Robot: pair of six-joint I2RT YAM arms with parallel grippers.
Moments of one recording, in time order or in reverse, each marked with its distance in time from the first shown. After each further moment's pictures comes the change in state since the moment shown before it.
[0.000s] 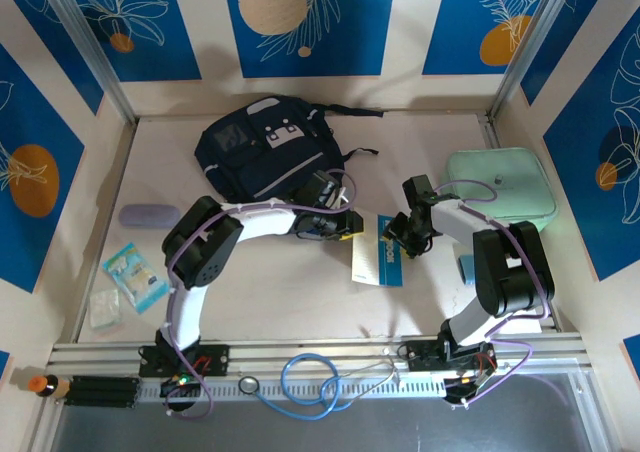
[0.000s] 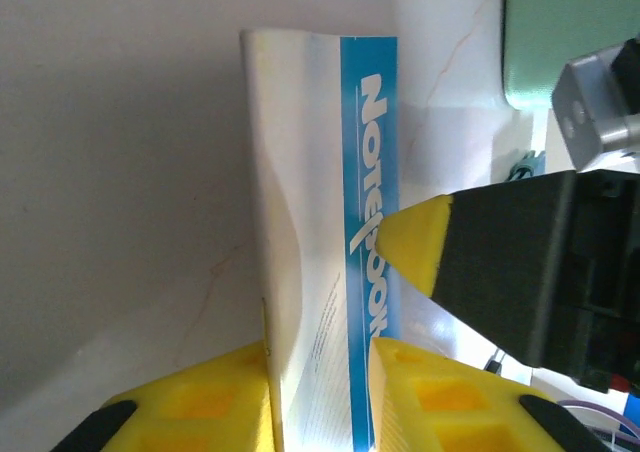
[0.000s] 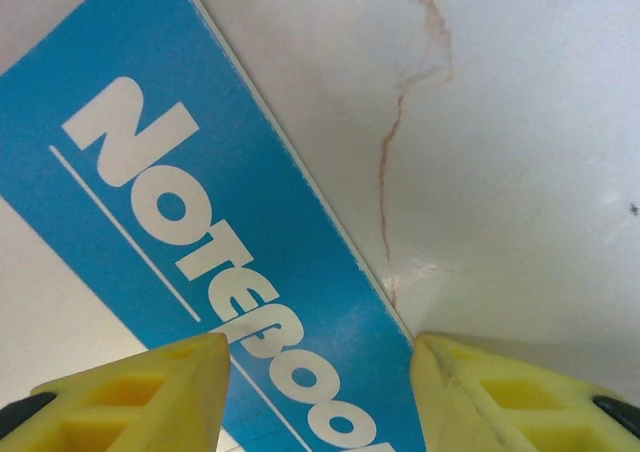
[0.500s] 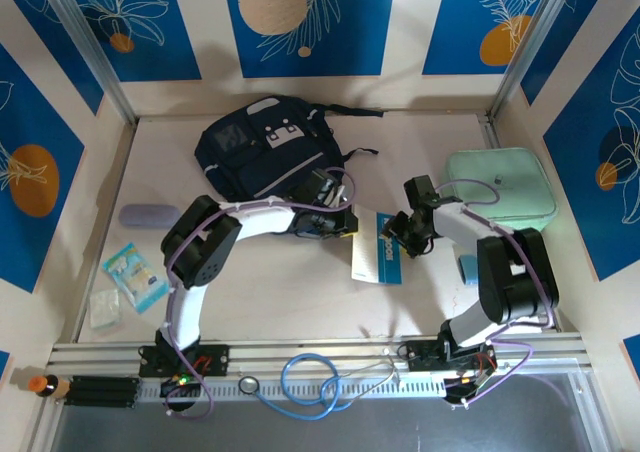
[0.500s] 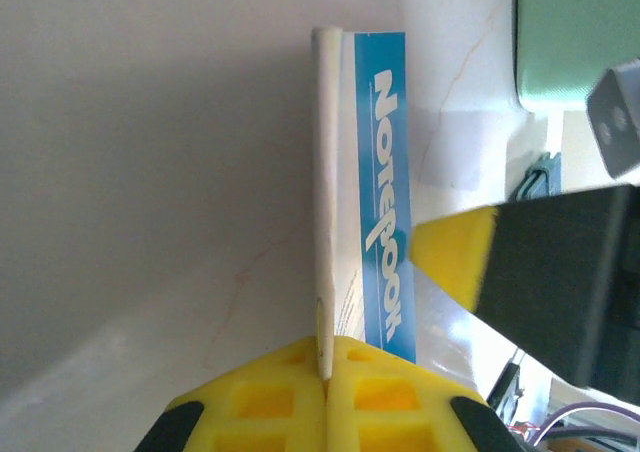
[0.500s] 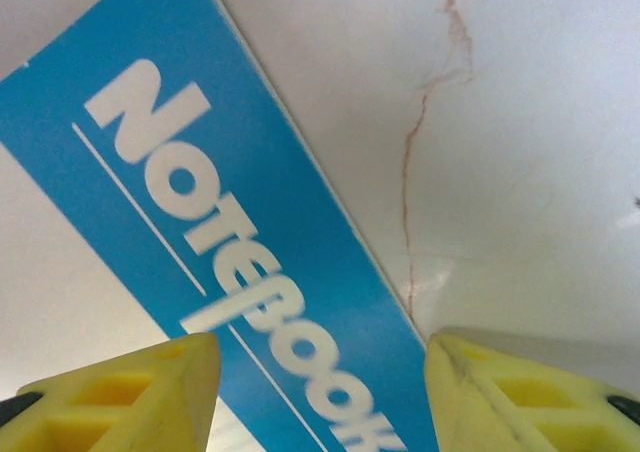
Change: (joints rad) left arm 0.032 -0.004 0.014 -0.043 -0.015 0.050; right arm 0.000 -0.072 -0.036 0.039 0.000 -0.001
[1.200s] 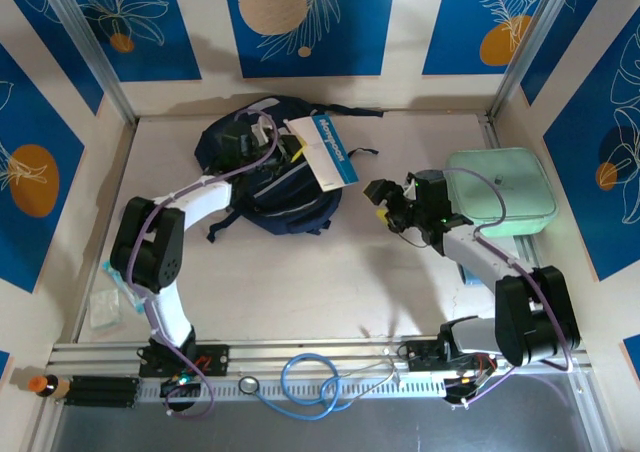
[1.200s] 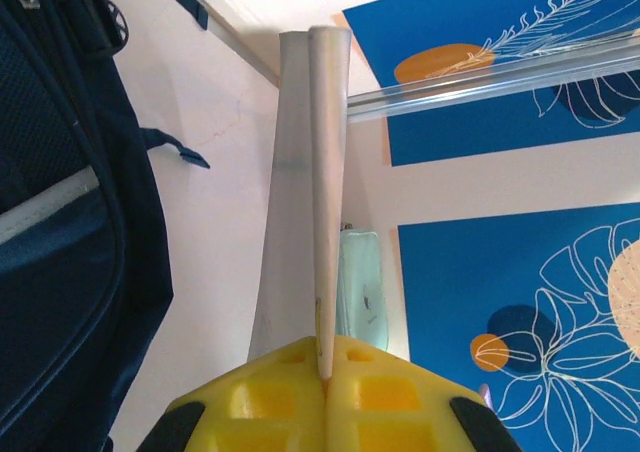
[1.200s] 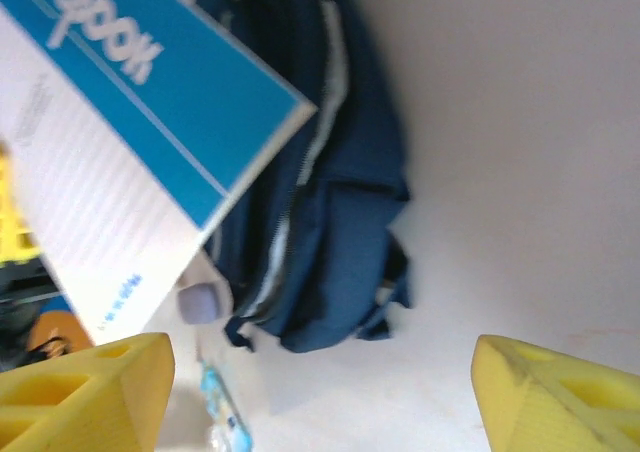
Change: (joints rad) left arm 0.370 -0.209 -0.113 0.507 0.048 -0.358; right arm 0.042 -0.195 -0.135 0.638 -0.258 0.245
